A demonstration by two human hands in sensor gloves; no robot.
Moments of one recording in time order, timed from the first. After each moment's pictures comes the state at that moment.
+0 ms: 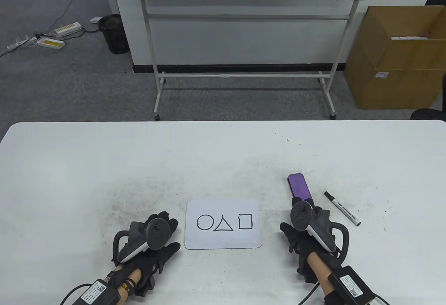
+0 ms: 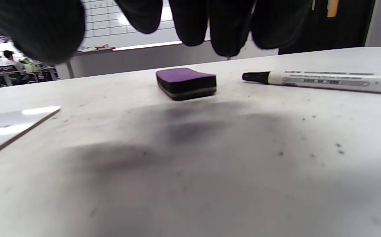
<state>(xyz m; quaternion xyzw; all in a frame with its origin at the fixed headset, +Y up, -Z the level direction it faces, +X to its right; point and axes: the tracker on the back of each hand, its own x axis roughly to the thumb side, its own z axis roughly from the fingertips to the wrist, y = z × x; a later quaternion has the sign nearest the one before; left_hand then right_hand) -0.222 -0.756 -0.337 -0.09 -0.10 0.06 0.99 0.196 -0.735 -0.364 -0.11 0.04 0.99 0.07</state>
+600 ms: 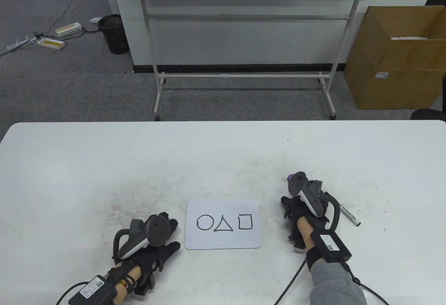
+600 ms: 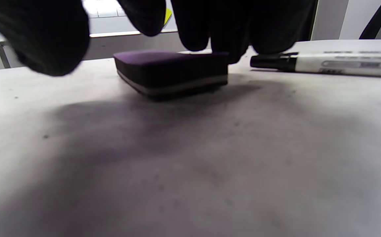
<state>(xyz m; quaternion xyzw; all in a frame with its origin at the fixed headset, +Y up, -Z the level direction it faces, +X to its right) -0.225 -0.763 -0.345 -0.11 -0.09 0.07 0.99 0.197 -0.756 -0.446 -0.20 0.05 0.98 0.05</state>
